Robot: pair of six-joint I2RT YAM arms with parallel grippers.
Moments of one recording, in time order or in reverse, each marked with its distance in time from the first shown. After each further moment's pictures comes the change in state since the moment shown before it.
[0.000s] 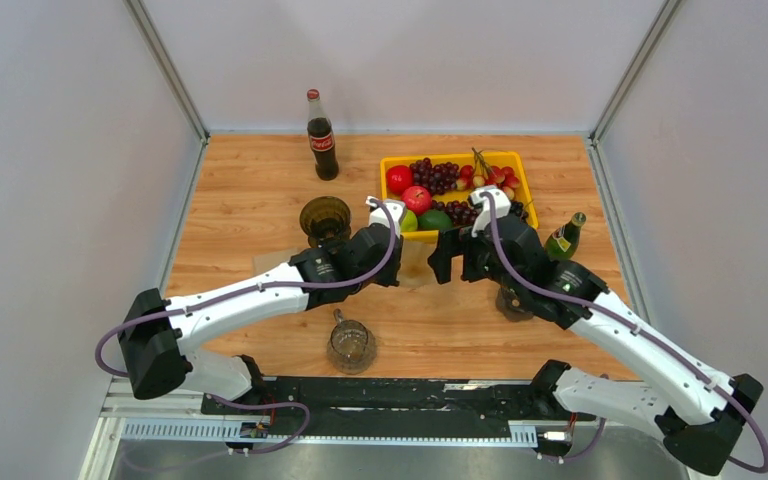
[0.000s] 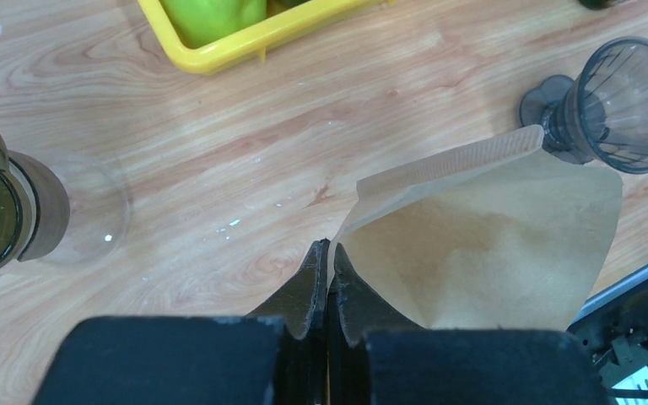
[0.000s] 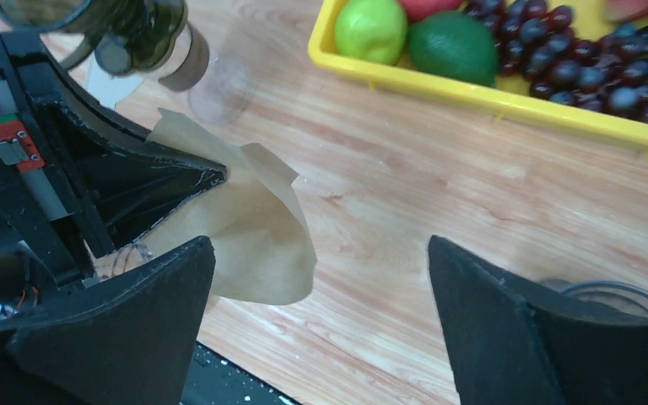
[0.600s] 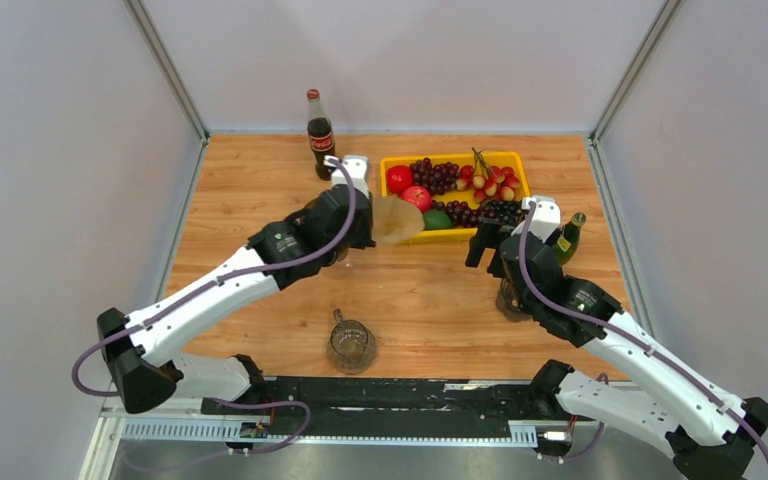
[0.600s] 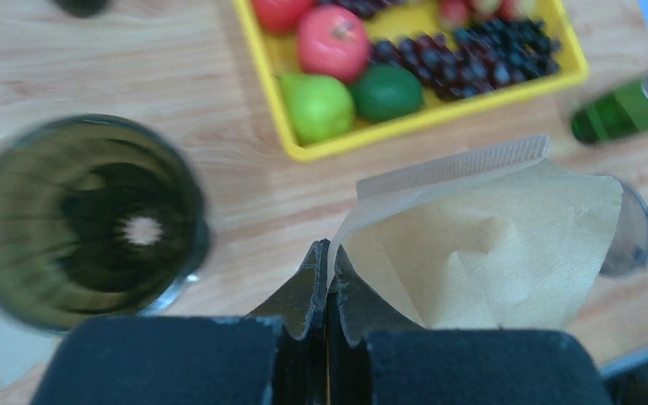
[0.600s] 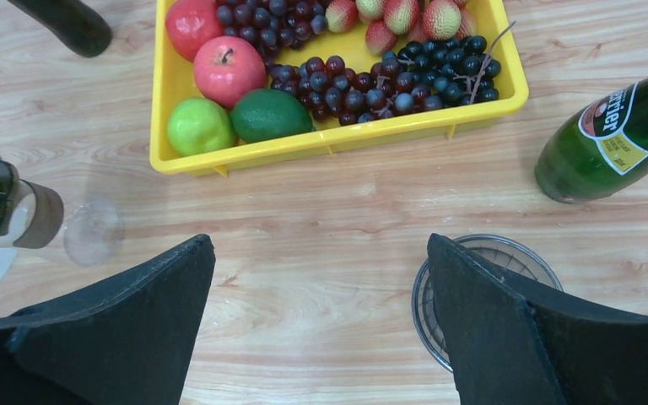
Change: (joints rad) left arm 0.089 -0.059 0.220 -0.176 -0.095 0.037; right arm -0.009 -0.175 -0.126 0.011 0.490 0.163
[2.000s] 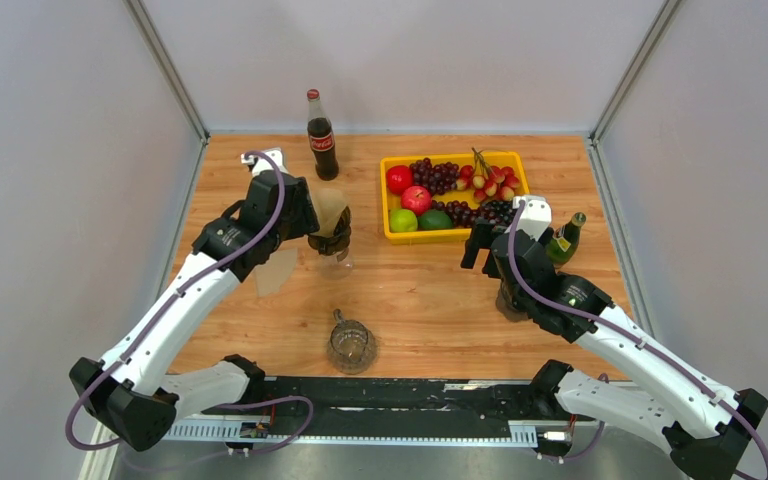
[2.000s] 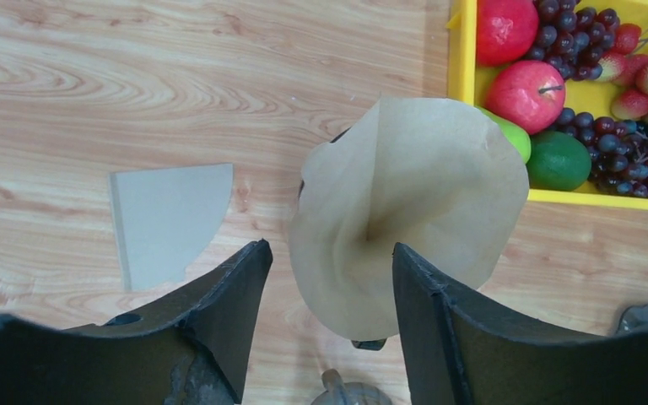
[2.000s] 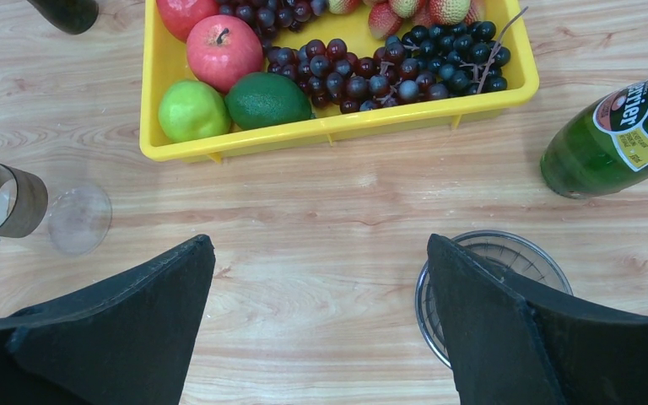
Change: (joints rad) left arm 0.428 -0.178 -0.090 -0.161 0.067 -0.056; right arm 0.000 0.054 -0.002 0.000 -0.015 -0.002
